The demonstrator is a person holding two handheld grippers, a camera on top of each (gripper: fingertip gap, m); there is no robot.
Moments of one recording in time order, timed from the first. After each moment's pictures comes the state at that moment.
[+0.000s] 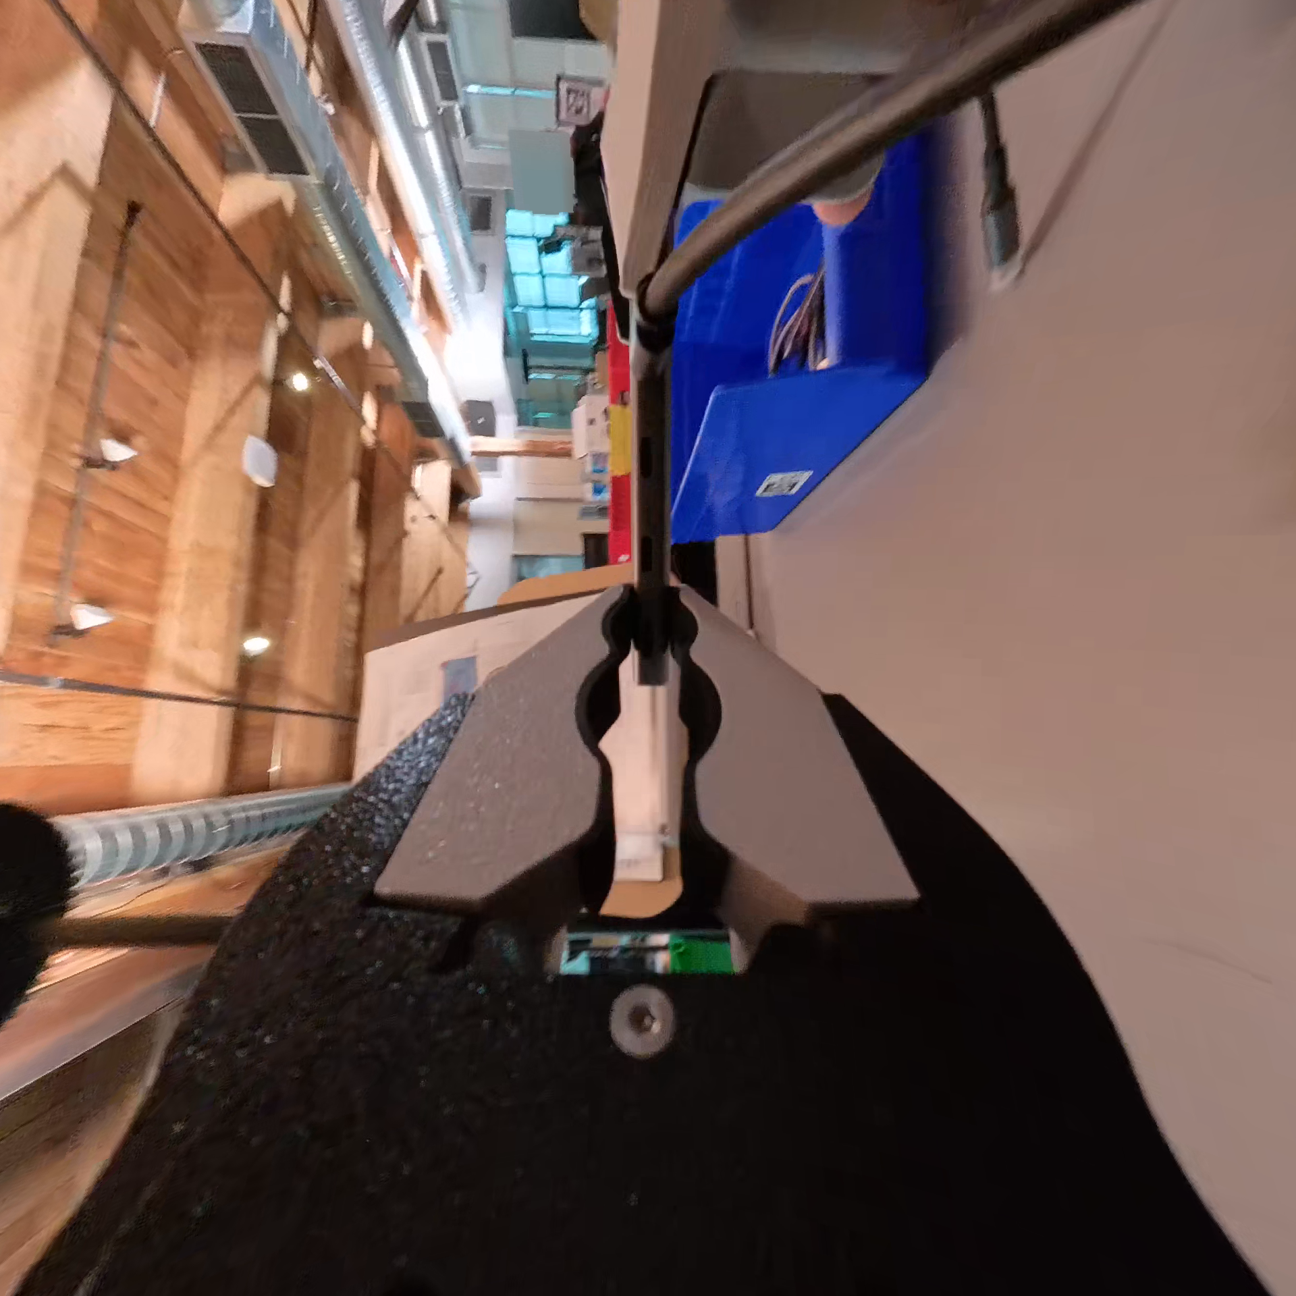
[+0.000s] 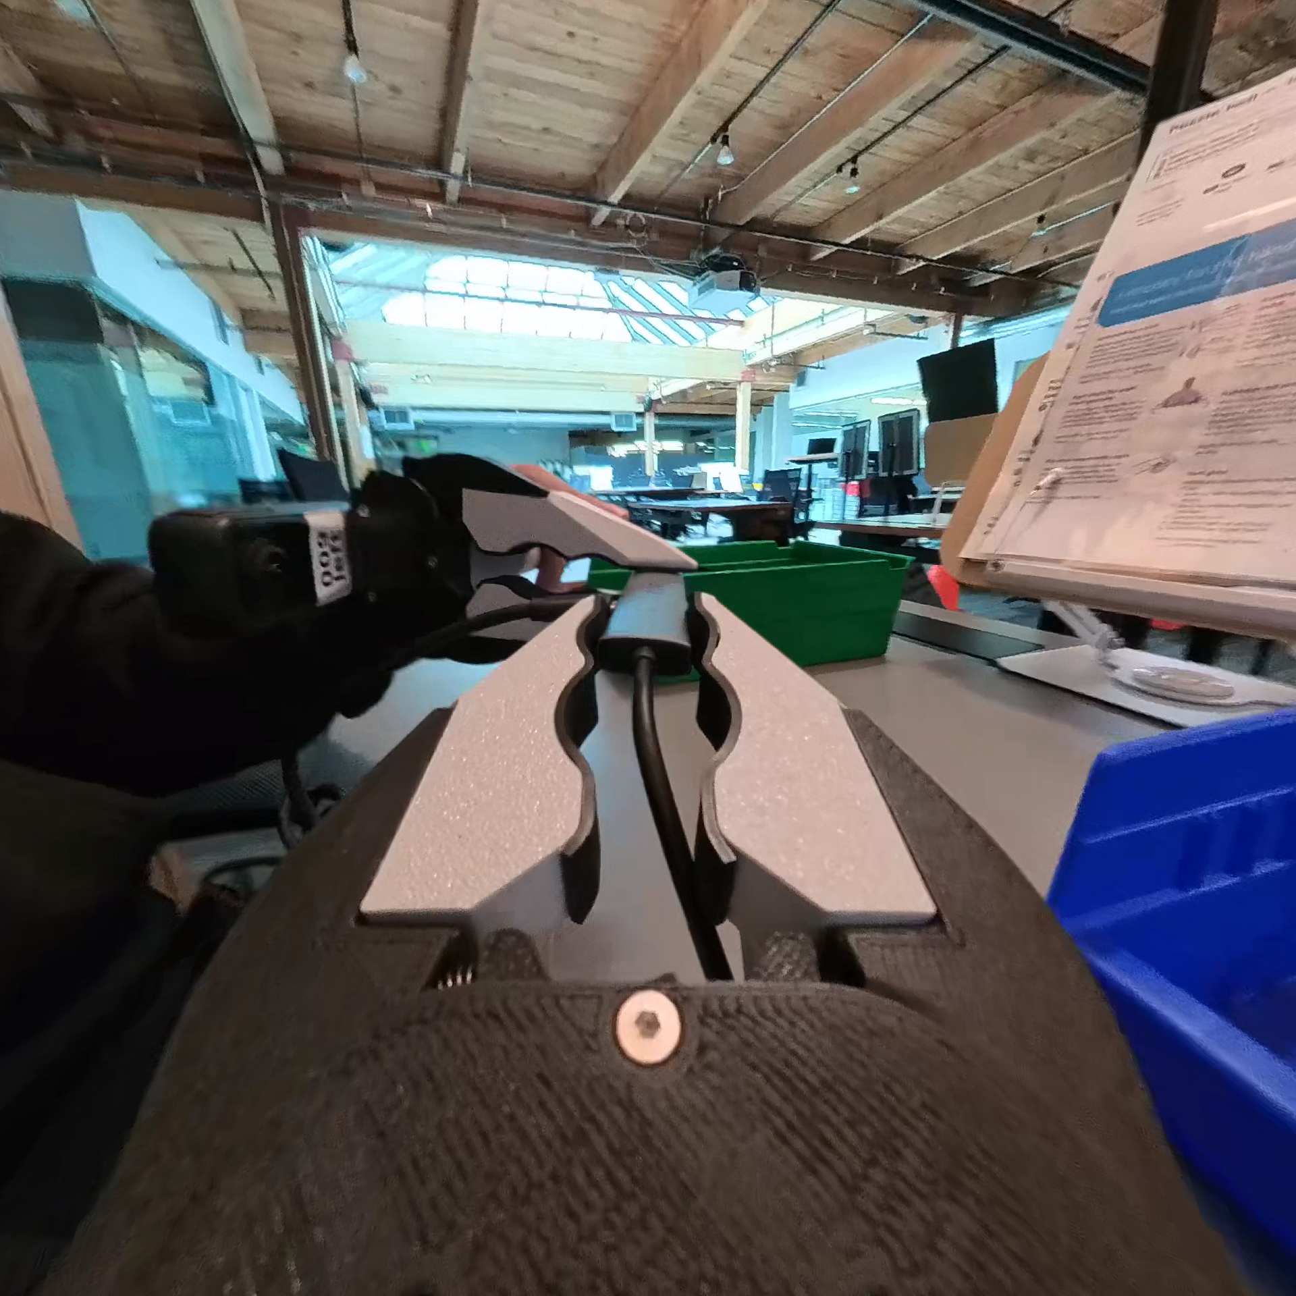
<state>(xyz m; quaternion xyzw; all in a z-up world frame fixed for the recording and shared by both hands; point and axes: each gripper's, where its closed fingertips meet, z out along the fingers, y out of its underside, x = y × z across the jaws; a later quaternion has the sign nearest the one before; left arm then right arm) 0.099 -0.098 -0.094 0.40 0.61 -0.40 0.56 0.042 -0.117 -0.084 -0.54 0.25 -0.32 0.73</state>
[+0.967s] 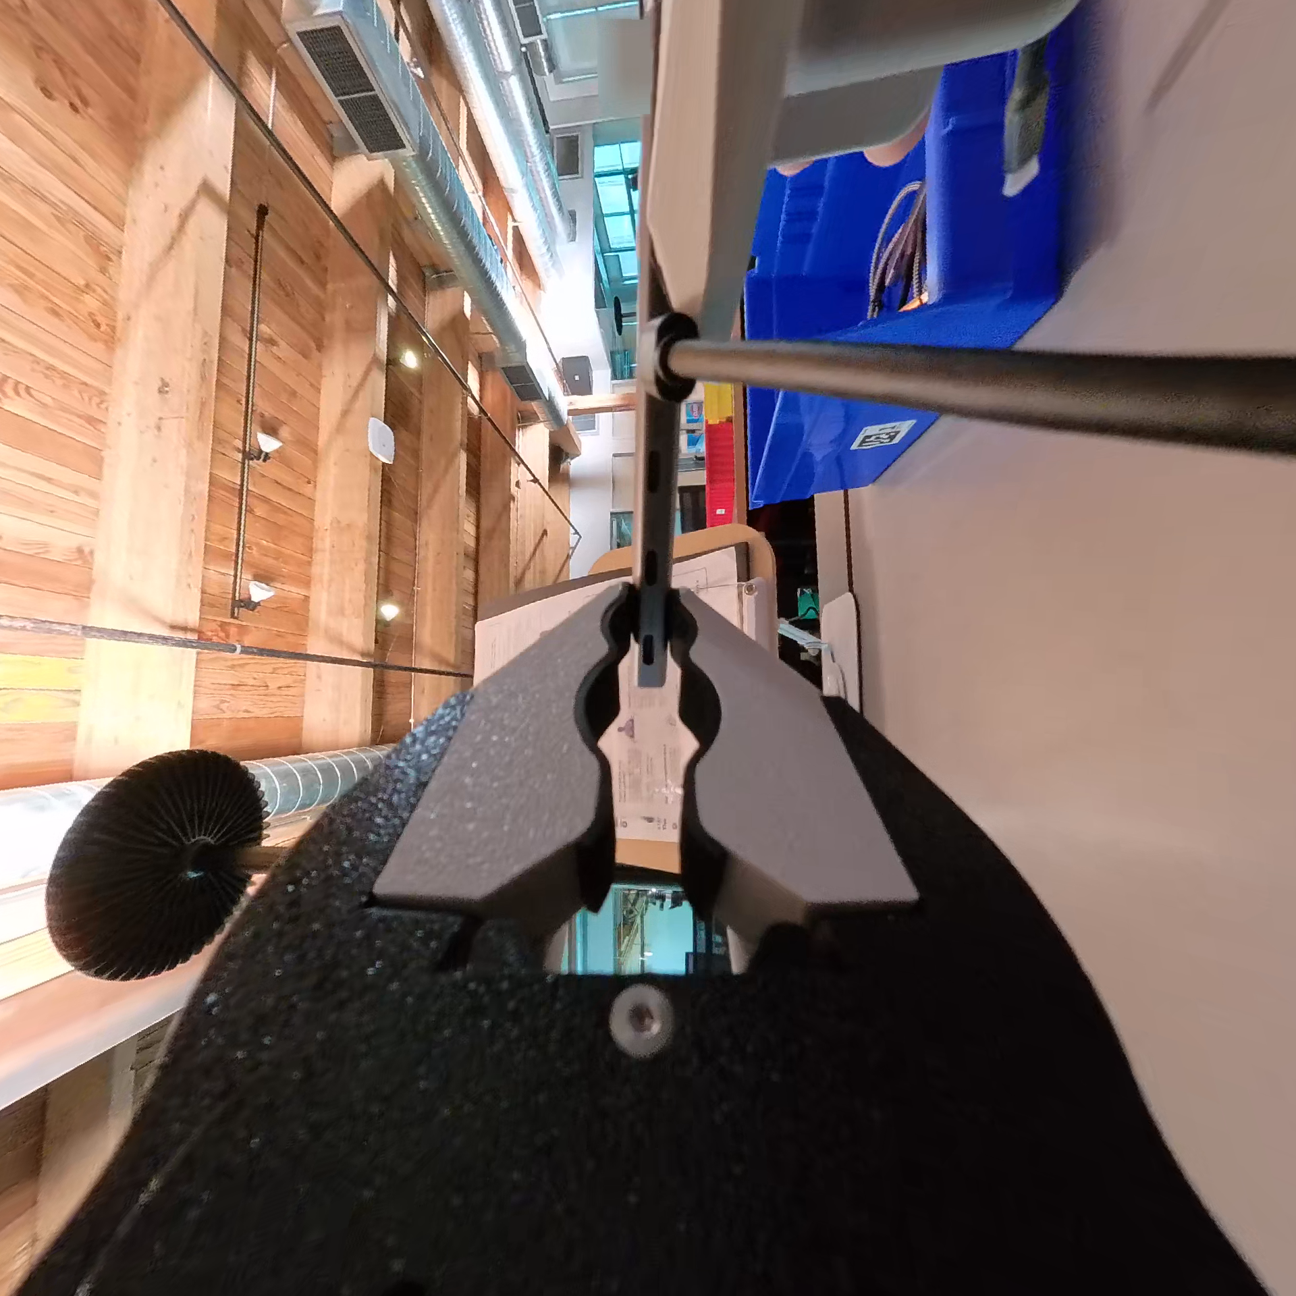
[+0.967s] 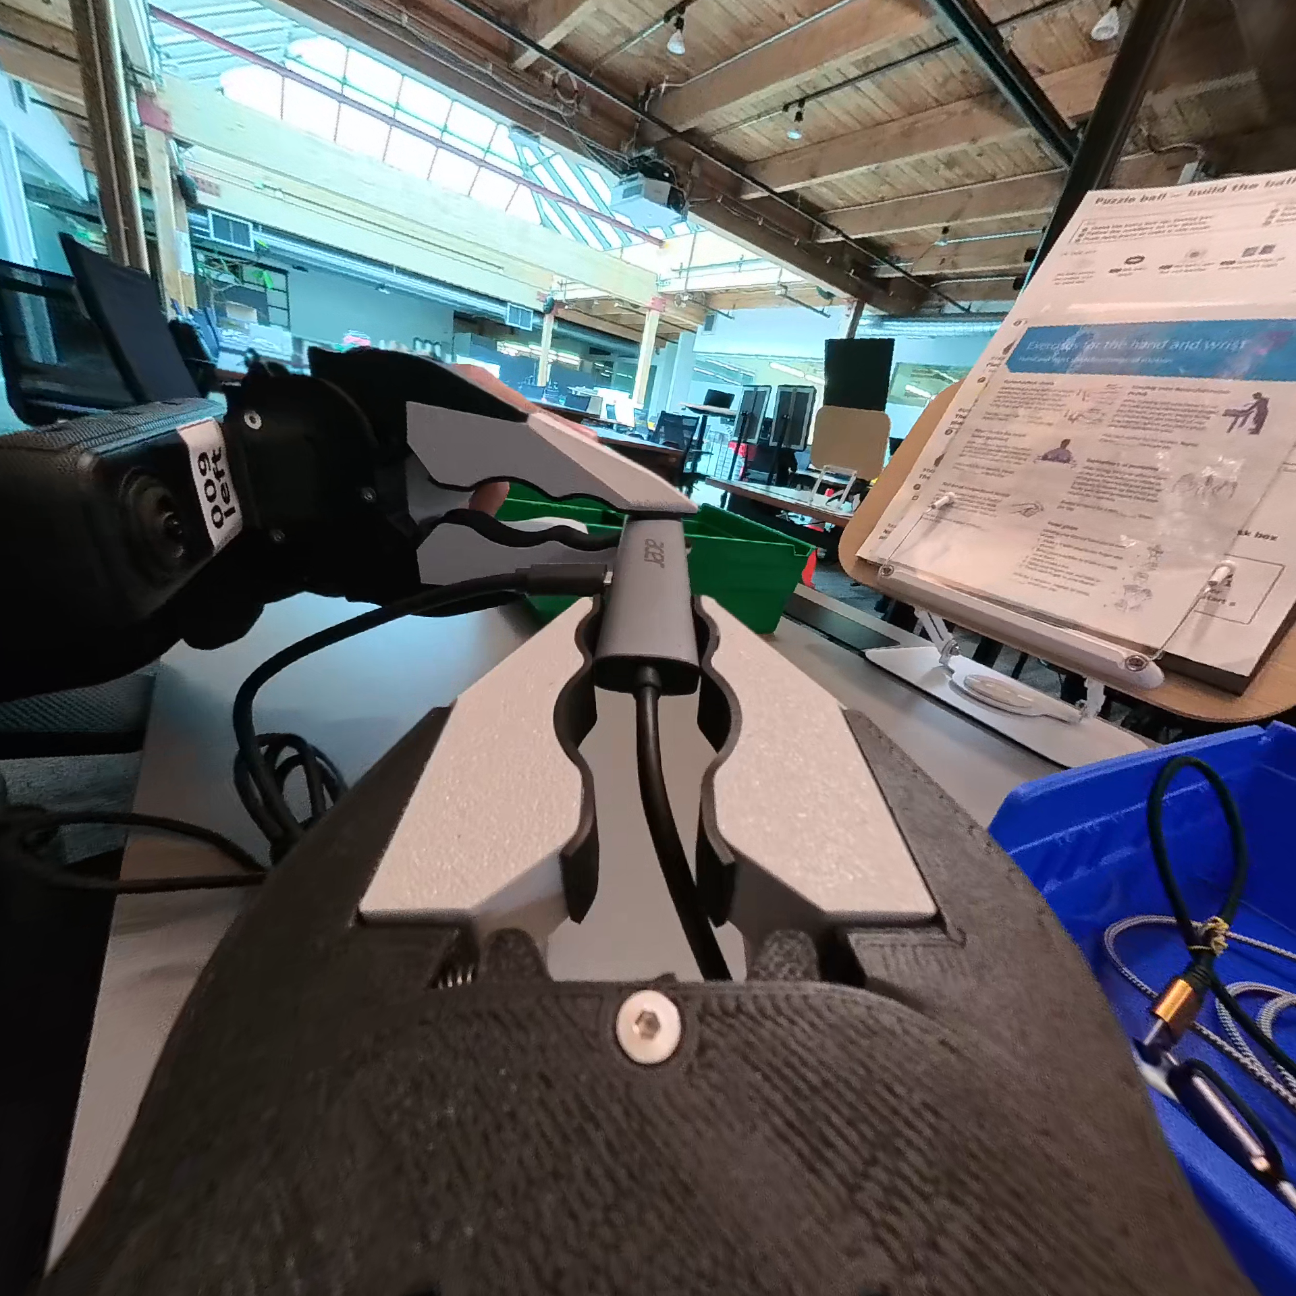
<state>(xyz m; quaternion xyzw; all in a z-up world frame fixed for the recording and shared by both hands) 0.103 -0.101 -0.075 0.38 0.56 -0.36 0.64 0.051 -0.108 -0.088 -0.59 0.25 -0.43 0.64</state>
